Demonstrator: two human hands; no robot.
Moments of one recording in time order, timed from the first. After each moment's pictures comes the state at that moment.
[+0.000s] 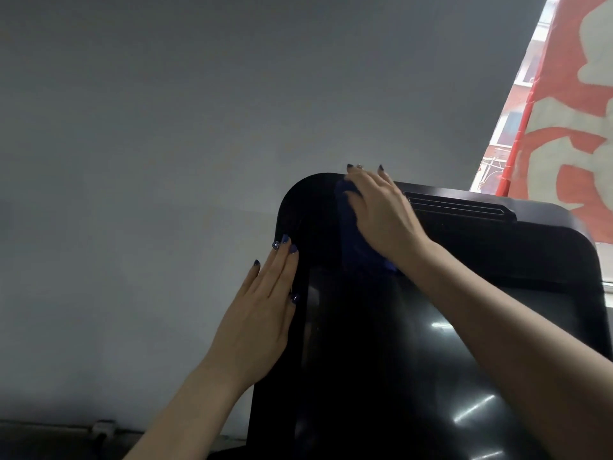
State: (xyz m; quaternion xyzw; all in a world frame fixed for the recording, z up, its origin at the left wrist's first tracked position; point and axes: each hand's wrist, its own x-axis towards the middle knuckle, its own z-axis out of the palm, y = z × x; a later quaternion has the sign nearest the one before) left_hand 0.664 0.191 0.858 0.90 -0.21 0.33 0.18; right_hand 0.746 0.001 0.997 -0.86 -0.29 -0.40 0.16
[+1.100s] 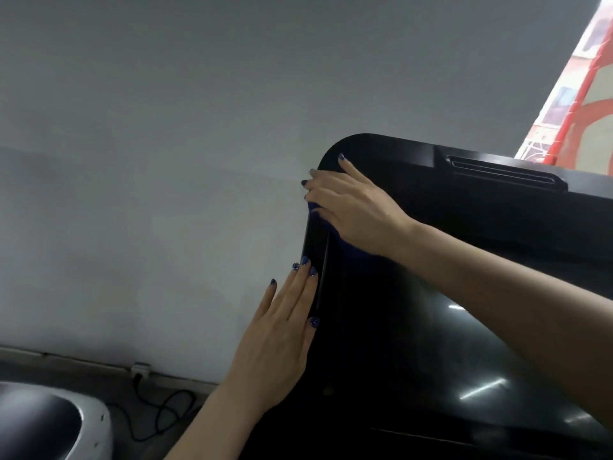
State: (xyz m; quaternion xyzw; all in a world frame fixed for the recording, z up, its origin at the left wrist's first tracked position) left_hand 0.609 0.195 0.786 0.93 -0.17 0.29 0.18; right_hand 0.738 0.054 0.956 -0.80 -0.50 -0.33 -0.06
